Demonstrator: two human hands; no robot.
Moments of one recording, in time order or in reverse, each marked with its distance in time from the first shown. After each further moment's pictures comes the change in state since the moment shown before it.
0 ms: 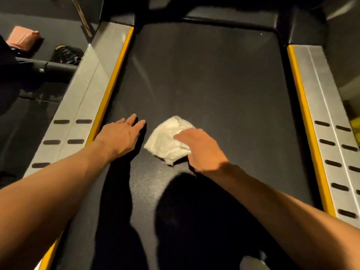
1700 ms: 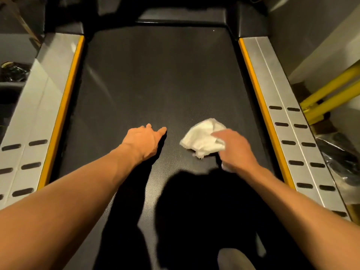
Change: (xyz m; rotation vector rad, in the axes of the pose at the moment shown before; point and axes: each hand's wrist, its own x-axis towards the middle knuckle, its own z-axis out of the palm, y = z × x) left_hand 0.045 0.130 -0.033 0.089 0.012 0.181; right_hand -0.090 0.103 -0.064 -0.029 0.113 0.522
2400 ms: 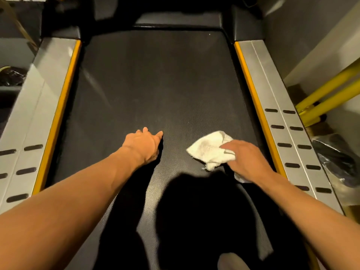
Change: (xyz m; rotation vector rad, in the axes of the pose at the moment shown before) left_hand 0.000 0.009 -0.010 -0.031 -0.147 -0.048; right_hand -0.022 0.023 -0.020 -0.126 0.001 -0.053
